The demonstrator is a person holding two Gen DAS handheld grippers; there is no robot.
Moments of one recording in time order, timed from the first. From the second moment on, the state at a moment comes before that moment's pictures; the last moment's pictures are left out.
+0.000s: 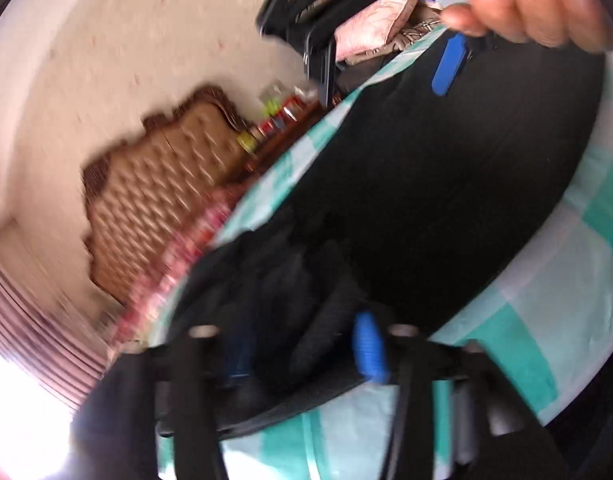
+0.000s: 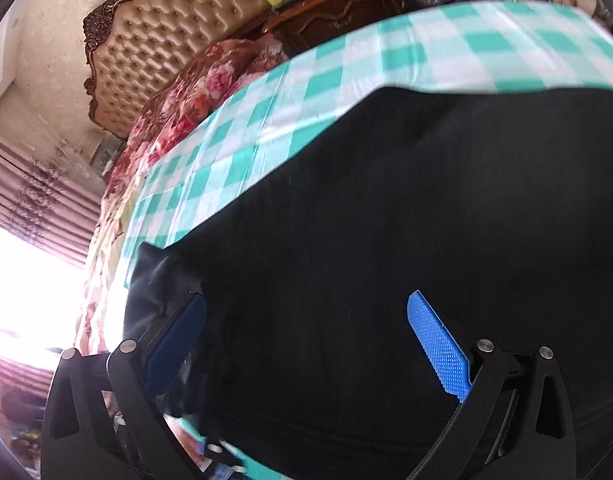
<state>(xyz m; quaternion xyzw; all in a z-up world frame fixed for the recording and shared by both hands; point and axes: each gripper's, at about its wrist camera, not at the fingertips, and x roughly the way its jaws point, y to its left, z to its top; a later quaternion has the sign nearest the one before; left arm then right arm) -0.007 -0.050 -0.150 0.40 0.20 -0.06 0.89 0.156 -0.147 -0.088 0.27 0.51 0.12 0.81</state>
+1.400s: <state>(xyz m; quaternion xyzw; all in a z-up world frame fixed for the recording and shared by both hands) 0.037 -0.093 -0.124 0.33 0.20 -0.14 0.91 0.192 -0.104 -0.099 0.23 0.54 0.19 0.79</state>
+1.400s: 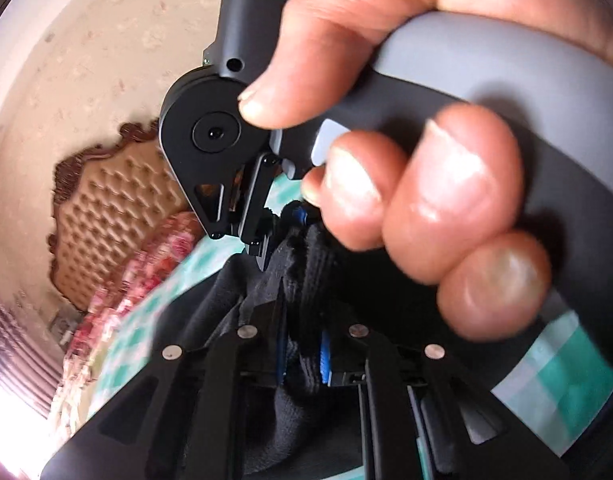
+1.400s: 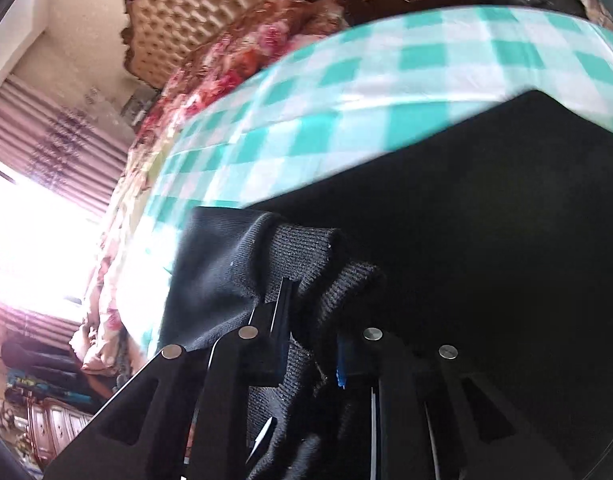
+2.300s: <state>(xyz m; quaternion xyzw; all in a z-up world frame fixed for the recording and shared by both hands) 0.039 -0.014 -0.088 0.15 0.23 -0.23 0.93 0.181 -0.127 -0.085 0.14 0.50 0.14 0.85</state>
